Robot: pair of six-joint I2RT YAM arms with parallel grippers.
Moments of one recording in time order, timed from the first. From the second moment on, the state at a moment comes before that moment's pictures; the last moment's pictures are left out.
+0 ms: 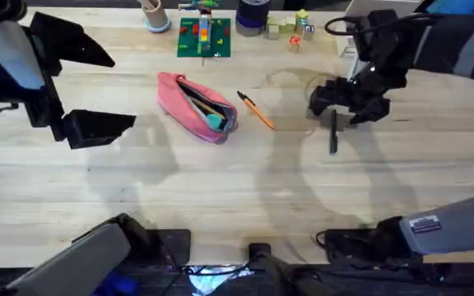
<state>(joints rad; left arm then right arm) 0.55 1.24 1.25 -1.42 0.76 1.73 0.10 1.70 1.07 -0.80 0.06 0.35</state>
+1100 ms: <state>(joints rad) 0.55 1.24 1.25 -1.42 0.76 1.73 0.12 1.57 1.22 -0.78 0.03 0.28</state>
